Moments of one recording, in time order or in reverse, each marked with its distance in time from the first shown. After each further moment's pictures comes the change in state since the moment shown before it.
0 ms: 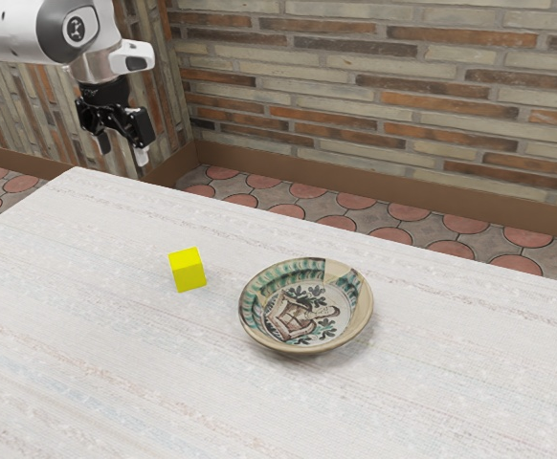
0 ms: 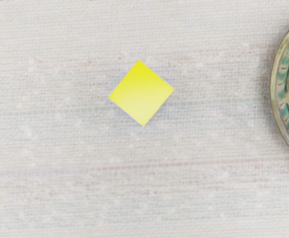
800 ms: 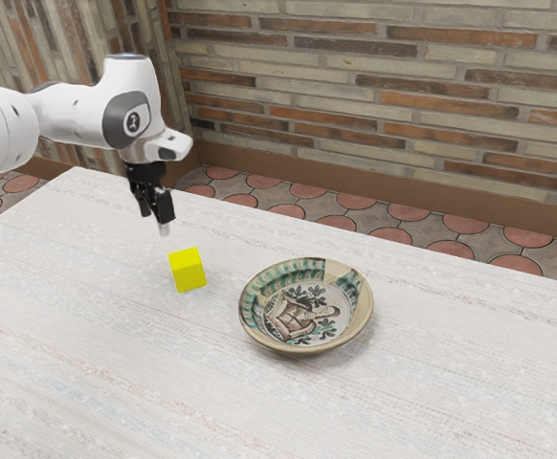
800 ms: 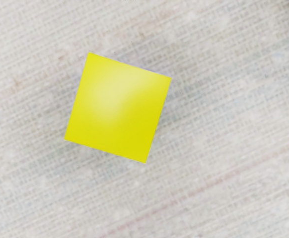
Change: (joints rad) arm 0.009 0.239 0.002 -0.079 0.002 0.216 0.389
